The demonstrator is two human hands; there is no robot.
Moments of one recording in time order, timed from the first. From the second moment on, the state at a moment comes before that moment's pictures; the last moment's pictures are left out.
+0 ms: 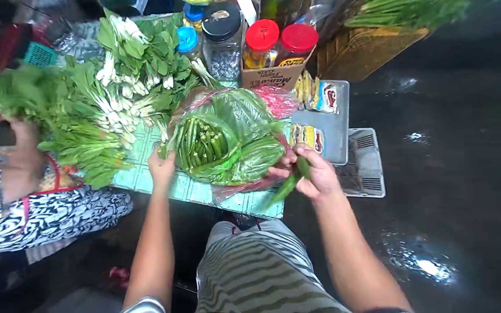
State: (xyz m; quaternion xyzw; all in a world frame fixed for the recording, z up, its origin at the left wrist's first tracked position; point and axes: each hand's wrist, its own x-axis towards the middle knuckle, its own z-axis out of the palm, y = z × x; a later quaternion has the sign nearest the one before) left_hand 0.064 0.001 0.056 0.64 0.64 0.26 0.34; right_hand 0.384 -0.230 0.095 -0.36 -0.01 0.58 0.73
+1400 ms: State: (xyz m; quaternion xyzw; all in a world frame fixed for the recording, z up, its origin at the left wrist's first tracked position) left_hand 0.043 -0.017 0.040 0.17 0.42 0.42 0.79; right_hand 0.335 -0.046 0.095 -0.81 -0.38 0.43 0.11
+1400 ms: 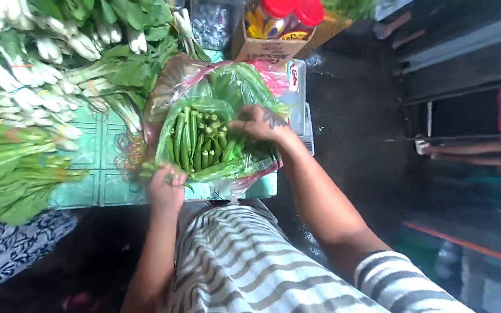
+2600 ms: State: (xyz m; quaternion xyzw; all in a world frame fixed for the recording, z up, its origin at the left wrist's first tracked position) left_hand 0.186 -0.262 0.076 0.25 0.58 0.33 0.70; right_hand 0.288 -0.262 0.057 -0.66 -0.54 0.39 0.33
